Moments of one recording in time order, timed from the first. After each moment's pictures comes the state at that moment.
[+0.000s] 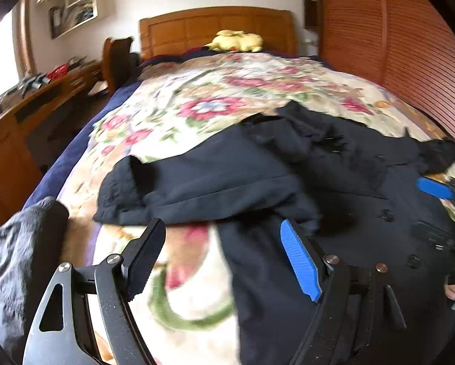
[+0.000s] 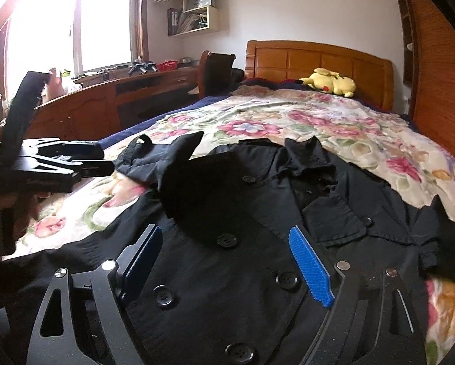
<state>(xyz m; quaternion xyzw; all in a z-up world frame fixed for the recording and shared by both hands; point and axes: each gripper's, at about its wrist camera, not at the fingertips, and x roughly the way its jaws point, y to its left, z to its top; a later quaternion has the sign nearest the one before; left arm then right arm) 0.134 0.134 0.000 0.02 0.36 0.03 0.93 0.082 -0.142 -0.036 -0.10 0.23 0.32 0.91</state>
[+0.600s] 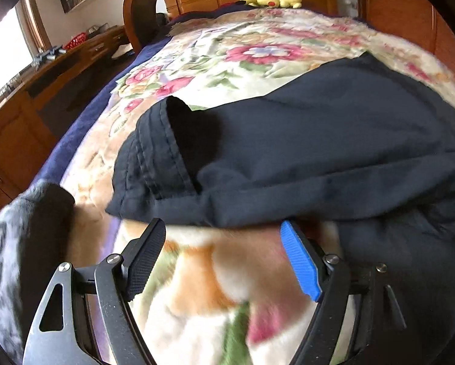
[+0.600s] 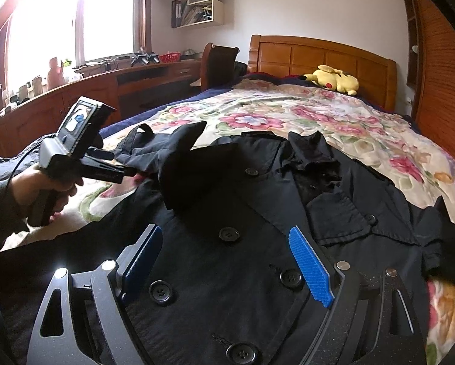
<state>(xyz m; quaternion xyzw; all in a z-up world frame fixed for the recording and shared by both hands) 0.213 0.194 -0.078 0.05 0.44 0.11 0.89 0.084 -0.133 -0.041 -0.11 0.24 0.32 0.91</state>
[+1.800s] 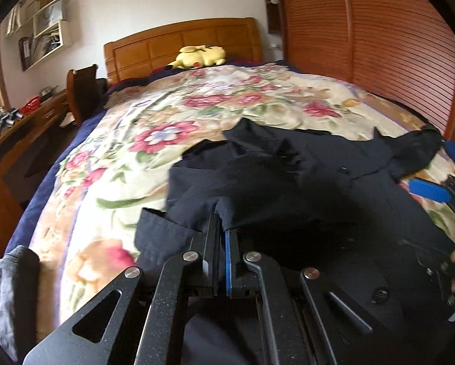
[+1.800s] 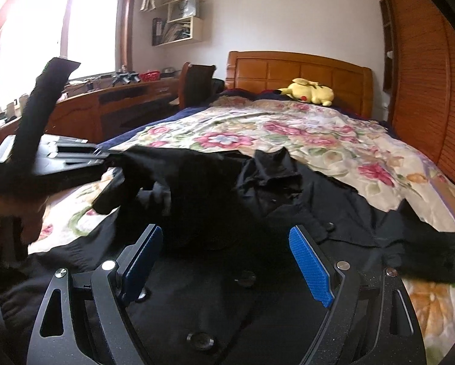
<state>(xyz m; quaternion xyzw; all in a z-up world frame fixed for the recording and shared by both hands) 0.157 0.039 0.020 0.06 0.32 -0.04 0.94 0.072 -0.169 -0.027 -0.09 0.21 0.28 0.94</state>
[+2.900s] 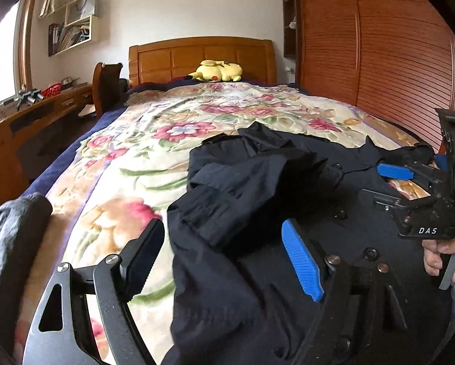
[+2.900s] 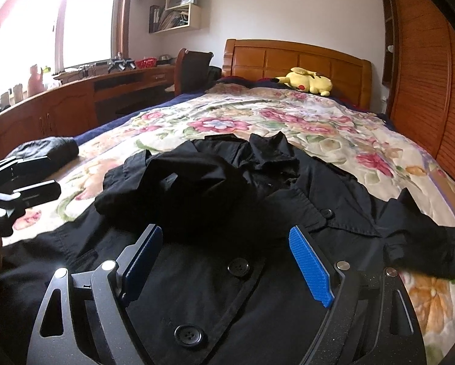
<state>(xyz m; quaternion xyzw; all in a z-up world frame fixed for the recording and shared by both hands) 0.070 0.075 -0.003 0.00 0.28 -0.01 0.96 0.079 -0.160 -0.033 -0.11 0.23 0.27 0.93</state>
